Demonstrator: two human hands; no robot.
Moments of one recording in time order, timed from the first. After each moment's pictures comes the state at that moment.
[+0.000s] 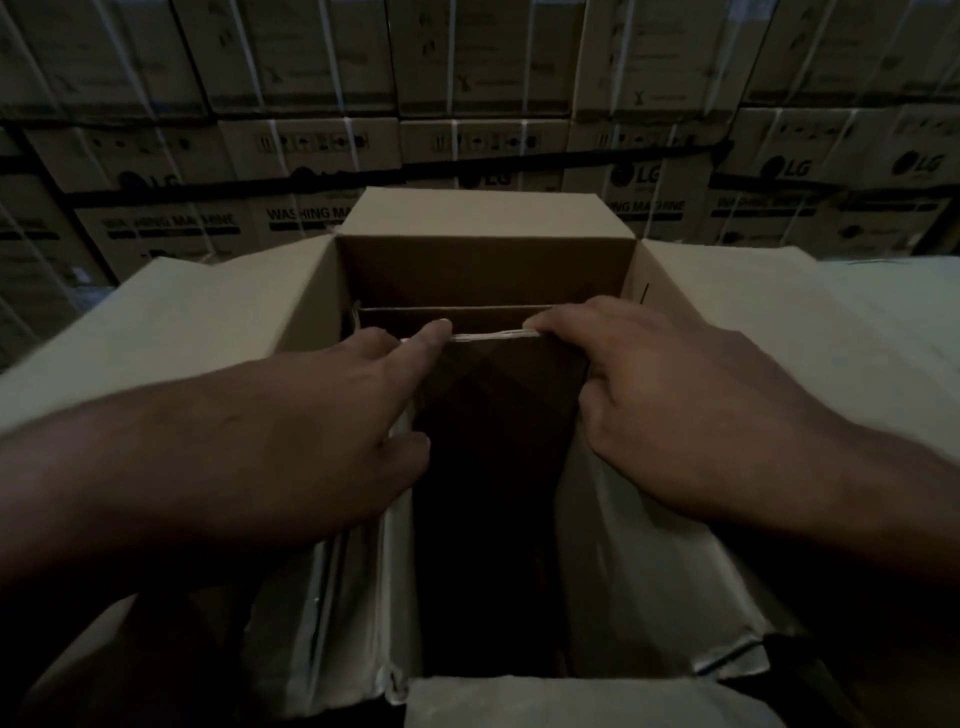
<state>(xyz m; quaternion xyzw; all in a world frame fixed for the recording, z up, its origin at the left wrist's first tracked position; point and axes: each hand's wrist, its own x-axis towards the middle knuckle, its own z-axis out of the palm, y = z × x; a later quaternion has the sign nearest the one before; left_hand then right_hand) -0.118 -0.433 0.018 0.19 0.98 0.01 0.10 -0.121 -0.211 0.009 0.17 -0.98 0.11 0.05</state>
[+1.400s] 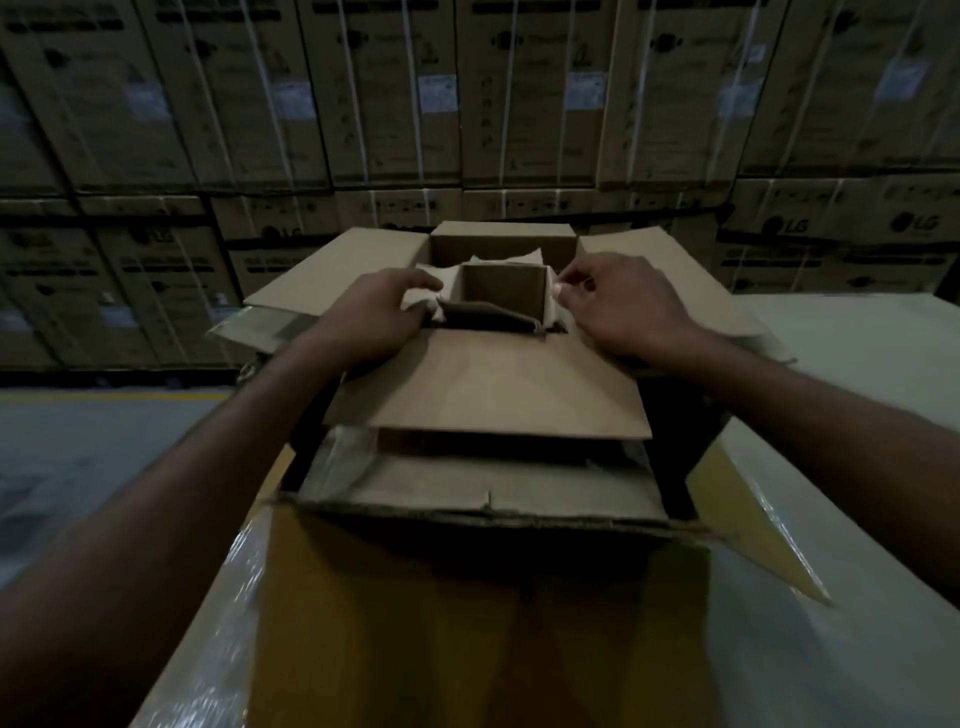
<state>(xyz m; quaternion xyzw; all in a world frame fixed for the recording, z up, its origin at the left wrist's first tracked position) 0.080 -0.435 0.026 0.06 0.96 0.25 -0.14 0.060 -0.183 0.025 0.10 -0.95 0.22 0.21</state>
